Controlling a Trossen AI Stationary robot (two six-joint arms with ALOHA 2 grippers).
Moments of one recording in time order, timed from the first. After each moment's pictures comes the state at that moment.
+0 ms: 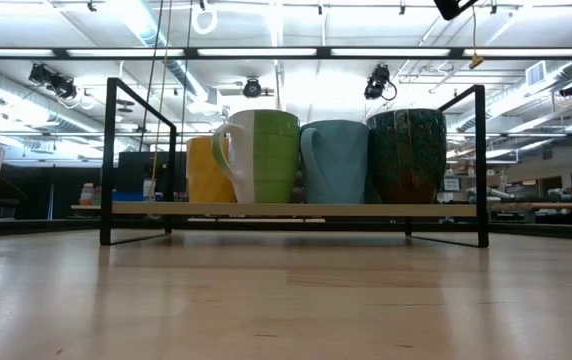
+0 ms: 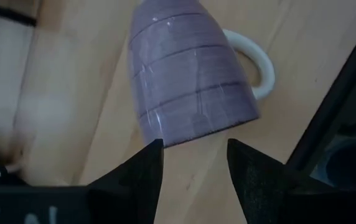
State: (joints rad) left arm -1.00 2.23 2.02 -1.57 -0.31 -1.41; right arm 0.44 1.12 0.87 -0.28 0.05 0.09
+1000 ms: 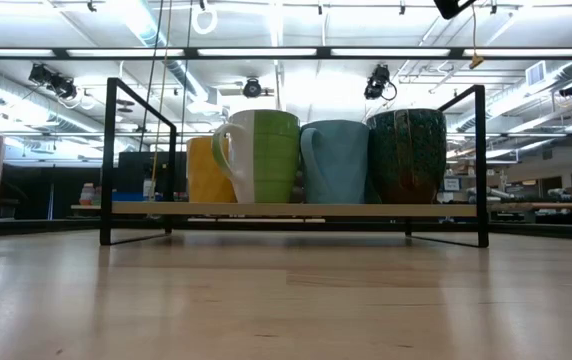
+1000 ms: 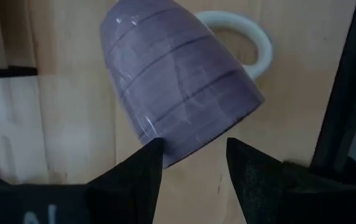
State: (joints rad) left arm -0.99 2.26 2.02 -1.57 -0.31 -1.09; right arm 0.44 1.12 0.87 -0.27 0.05 0.09
